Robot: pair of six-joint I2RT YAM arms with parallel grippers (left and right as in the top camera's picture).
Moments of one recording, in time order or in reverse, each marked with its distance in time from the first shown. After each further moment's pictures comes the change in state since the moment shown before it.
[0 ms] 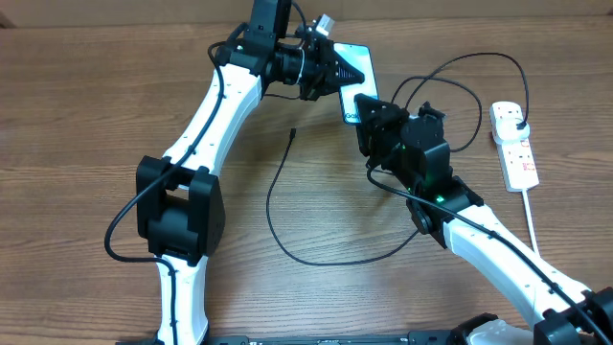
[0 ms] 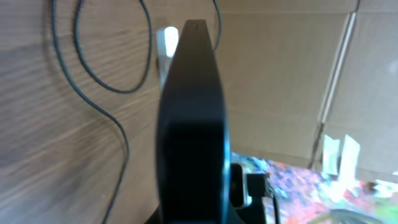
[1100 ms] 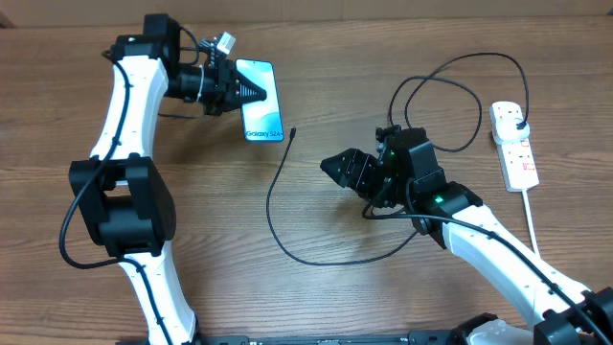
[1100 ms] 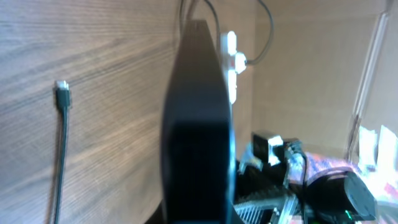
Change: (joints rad) left arm 0.355 0.000 0.001 -0.644 0.033 0.761; right arm 0.008 0.000 0.002 -0.424 -0.389 -0.738
